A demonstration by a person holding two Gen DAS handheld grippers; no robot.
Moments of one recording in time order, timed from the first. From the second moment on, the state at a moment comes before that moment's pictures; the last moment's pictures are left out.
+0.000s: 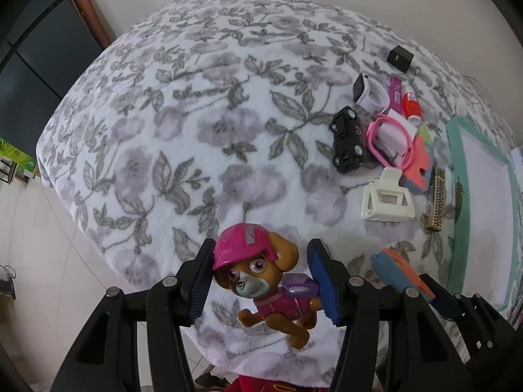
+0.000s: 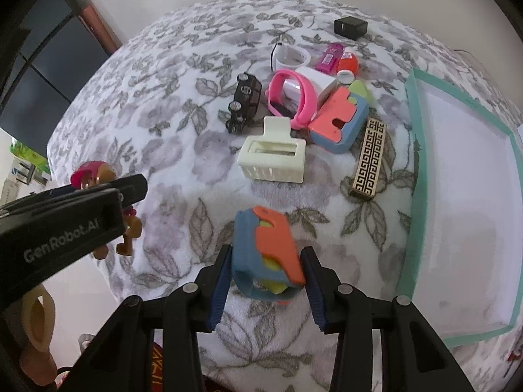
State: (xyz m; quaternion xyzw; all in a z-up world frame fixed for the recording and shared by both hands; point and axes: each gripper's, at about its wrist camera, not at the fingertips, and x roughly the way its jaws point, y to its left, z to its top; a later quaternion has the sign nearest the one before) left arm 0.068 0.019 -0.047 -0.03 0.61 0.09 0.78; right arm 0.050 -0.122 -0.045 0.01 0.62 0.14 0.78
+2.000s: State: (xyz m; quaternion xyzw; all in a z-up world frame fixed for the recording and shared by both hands) left arm 0.152 -0.233 -0.017 0.02 0.58 -0.05 0.81; right arm 0.098 -0.368 -0.011 0.17 0.45 -0.20 0.85
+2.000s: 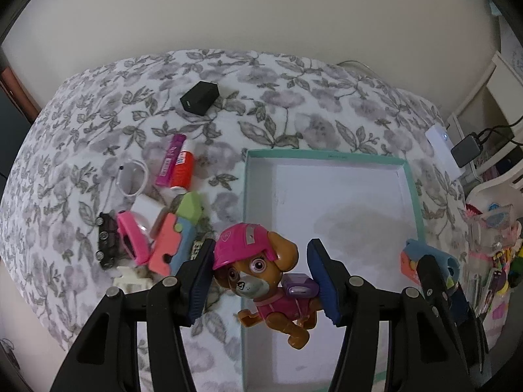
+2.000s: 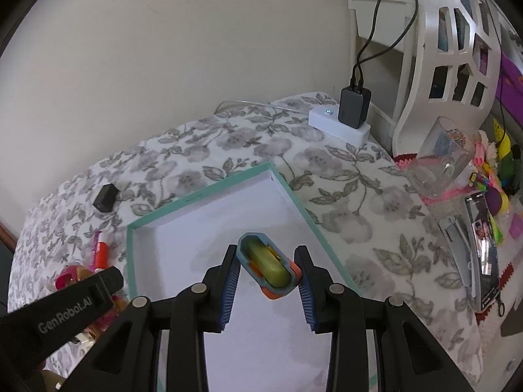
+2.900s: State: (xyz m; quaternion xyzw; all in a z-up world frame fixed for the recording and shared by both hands) left arm 0.150 -0.247 -0.086 0.06 0.62 -0.06 0.78; right arm 0.096 -0.368 -0.058 0.15 0.53 -0.19 0.82
